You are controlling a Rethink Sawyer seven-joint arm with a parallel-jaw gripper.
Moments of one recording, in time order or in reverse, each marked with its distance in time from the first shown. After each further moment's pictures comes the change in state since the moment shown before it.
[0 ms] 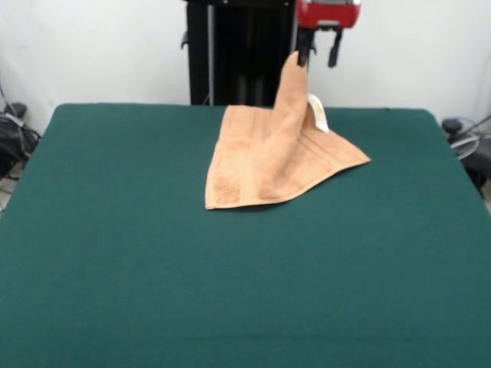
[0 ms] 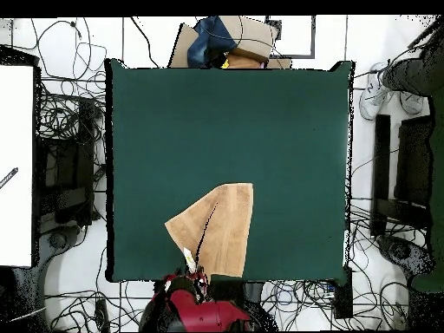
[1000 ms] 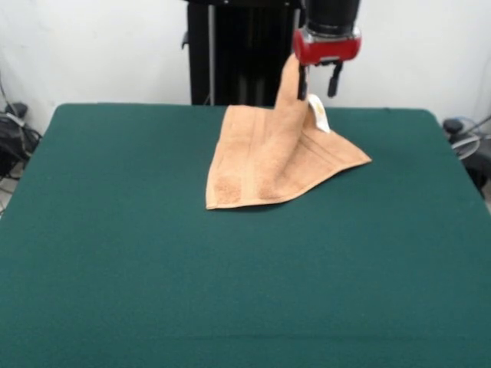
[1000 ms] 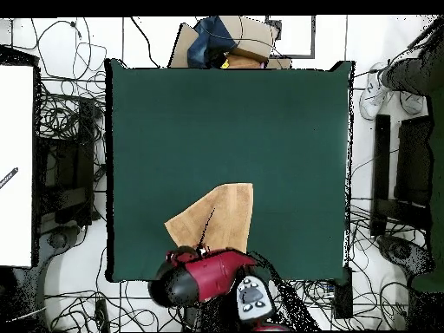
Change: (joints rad) arm -0.113 0.066 0.176 -0.231 -0.170 0.326 -0.012
